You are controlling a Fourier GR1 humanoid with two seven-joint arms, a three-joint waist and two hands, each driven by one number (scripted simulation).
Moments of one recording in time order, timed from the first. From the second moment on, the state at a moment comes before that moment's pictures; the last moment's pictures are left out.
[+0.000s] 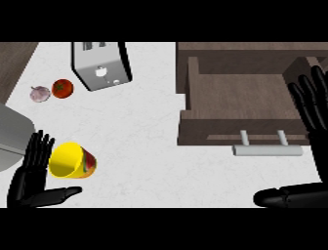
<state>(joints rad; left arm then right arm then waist) 0.04 0.13 0.27 -1.14 0.12 -0.24 -0.57 -0.09 -0.08 -0.04 -2.10 -0.13 0.11 0.18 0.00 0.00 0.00</state>
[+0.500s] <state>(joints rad) -0.05 0.17 0.28 -0.90 0.10 -0.24 -0.71 -0.11 -0.08 -0.04 -2.09 -0.14 0.11 0.19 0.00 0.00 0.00</state>
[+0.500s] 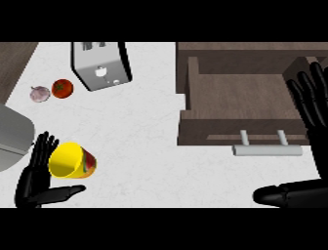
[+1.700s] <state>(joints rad) -0.26 0.20 0.28 -0.54 0.17 -0.38 -0.81 -0.13 -0.08 -0.05 -2.07 -0.15 0.12 0.19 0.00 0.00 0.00</state>
